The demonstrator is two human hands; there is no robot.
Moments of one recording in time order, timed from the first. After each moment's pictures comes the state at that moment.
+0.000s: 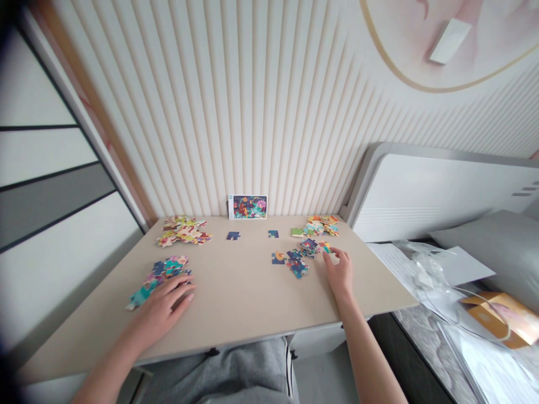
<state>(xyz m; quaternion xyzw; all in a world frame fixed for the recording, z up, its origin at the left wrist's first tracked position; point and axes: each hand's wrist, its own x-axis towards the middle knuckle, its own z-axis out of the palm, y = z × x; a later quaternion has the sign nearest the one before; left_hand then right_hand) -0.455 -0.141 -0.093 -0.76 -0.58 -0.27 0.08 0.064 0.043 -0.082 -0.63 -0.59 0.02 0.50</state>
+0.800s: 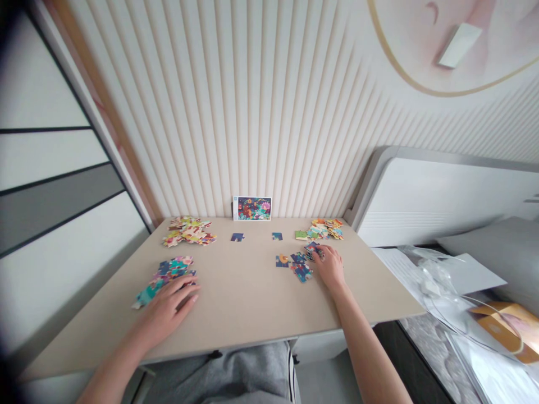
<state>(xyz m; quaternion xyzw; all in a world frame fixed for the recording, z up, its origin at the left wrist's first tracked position) -0.453 -0.142 -0.095 -0.75 -0.60 -0.26 0.06 0.033 0.067 -0.073 -0.58 -0.72 0.01 0.37</state>
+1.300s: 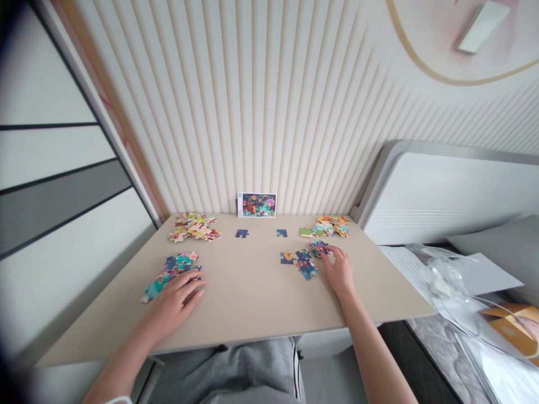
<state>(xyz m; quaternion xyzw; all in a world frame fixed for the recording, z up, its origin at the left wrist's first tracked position) -0.450 -0.144 -0.089 -0.76 -0.60 -0.26 0.06 0.040 0.053 -0.082 -0.56 -0.70 0.00 0.43</state>
